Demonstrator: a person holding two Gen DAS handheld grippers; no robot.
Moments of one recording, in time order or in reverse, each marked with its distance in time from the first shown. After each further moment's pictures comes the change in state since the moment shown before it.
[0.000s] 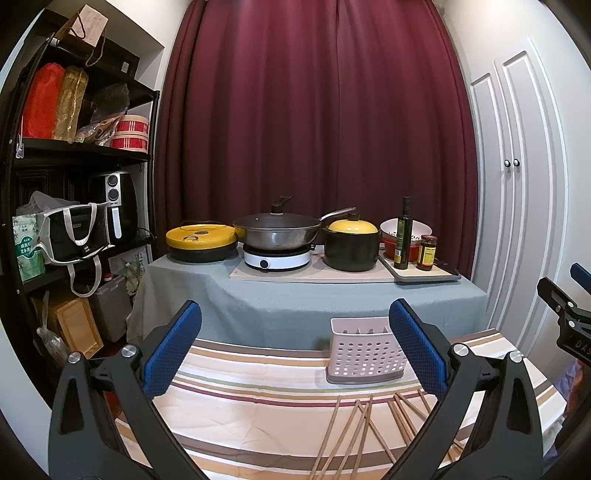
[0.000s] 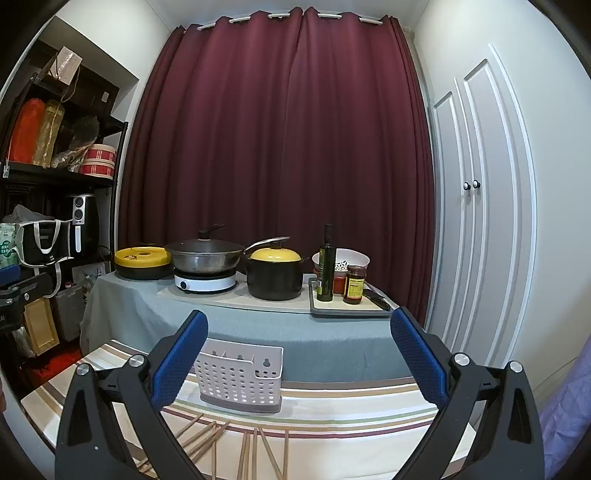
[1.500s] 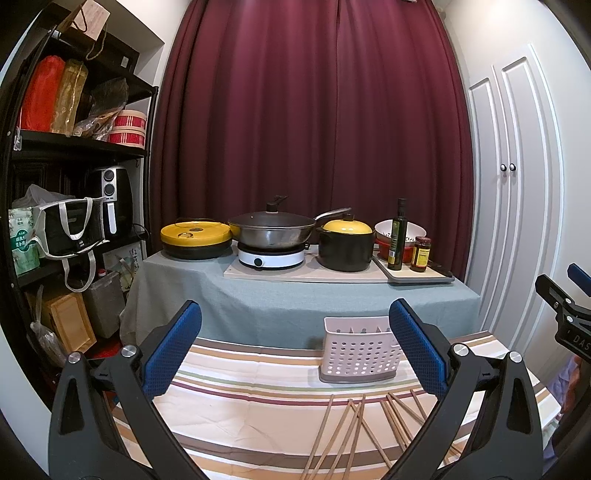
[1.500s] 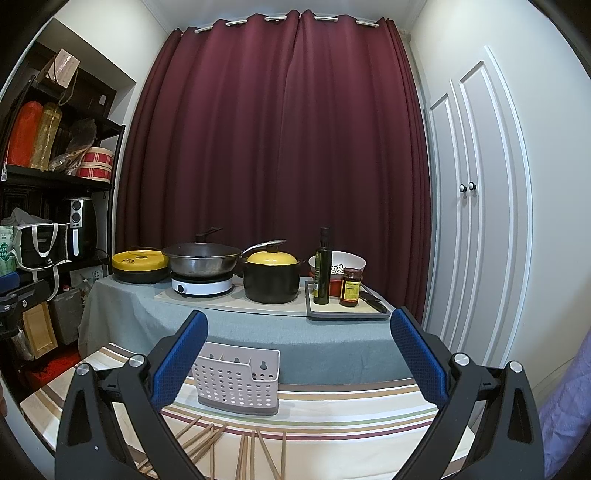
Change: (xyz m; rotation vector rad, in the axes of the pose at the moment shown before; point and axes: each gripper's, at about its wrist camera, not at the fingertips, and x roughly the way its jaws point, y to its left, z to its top) left arm 0.001 -0.004 -0.005 -0.013 0.001 -0.017; right arm -0.003 -0.006 -0.003 0.007 -0.011 -0.005
